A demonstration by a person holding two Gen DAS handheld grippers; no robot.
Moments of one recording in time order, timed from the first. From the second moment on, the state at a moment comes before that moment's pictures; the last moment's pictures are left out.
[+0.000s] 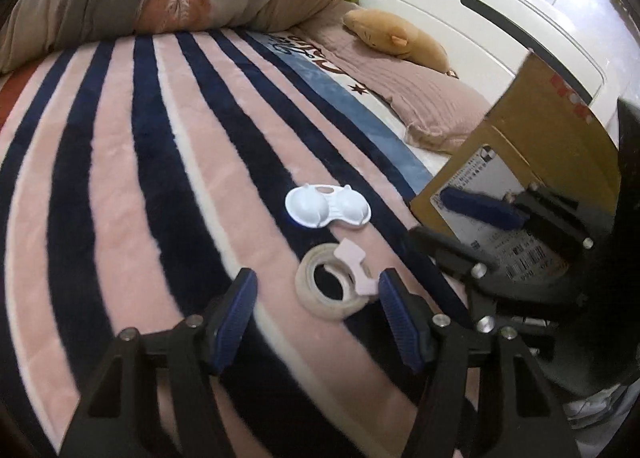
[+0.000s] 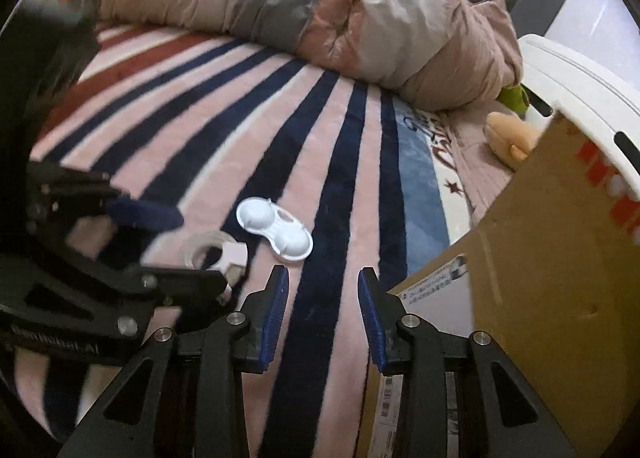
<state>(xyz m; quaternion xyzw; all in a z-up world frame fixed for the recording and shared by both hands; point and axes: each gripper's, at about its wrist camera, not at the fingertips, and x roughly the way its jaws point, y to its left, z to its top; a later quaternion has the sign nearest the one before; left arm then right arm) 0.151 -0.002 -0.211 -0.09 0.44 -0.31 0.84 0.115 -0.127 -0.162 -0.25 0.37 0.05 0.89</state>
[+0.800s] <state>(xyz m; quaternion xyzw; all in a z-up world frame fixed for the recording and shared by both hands) 0.135 0.070 -0.190 -0.10 0.46 -0.24 0.85 0.175 -0.129 -0.187 -0.12 0.40 0.15 0.90</state>
